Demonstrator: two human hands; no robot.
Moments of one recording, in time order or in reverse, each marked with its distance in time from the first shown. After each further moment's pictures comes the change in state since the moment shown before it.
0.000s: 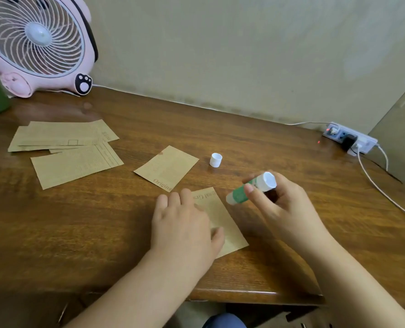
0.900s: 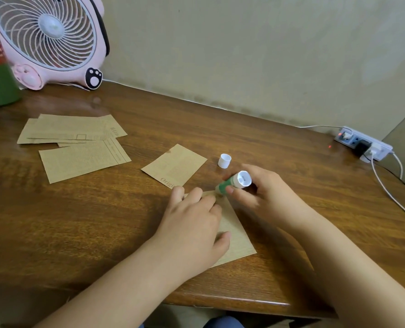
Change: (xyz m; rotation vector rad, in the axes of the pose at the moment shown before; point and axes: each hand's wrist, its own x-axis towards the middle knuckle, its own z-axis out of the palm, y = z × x) left_hand 0.014 -0.013 0.024 -0.177 0.223 0.266; right_hand 0.044 0.009 0.017 -0.140 -0.315 -0.227
